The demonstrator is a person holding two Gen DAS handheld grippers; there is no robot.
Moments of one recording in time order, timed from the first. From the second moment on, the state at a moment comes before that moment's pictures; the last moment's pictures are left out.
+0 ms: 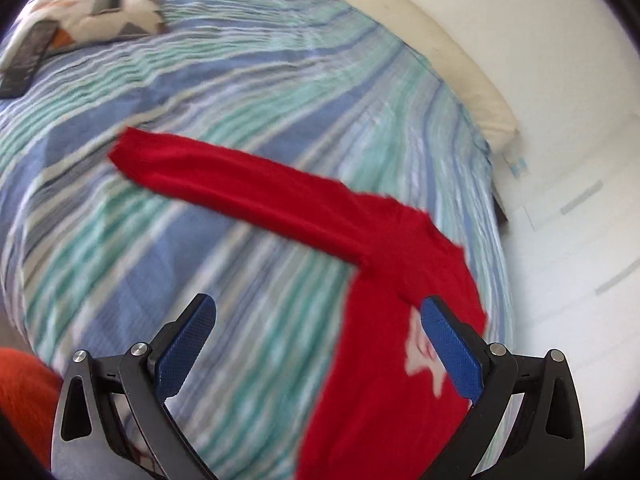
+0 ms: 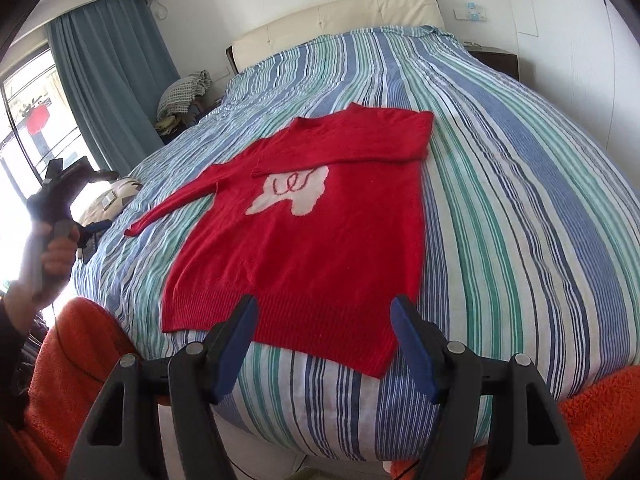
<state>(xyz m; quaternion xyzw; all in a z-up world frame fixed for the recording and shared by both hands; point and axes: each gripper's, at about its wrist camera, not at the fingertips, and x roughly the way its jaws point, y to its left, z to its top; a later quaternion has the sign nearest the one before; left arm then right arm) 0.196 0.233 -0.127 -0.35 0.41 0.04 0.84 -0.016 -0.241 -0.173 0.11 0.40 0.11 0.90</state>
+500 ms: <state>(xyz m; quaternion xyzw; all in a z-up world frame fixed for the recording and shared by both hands) 0.240 0.372 -0.231 -0.42 0.42 0.24 0.77 0.006 -0.228 -0.206 0.11 0.45 0.13 0.88</state>
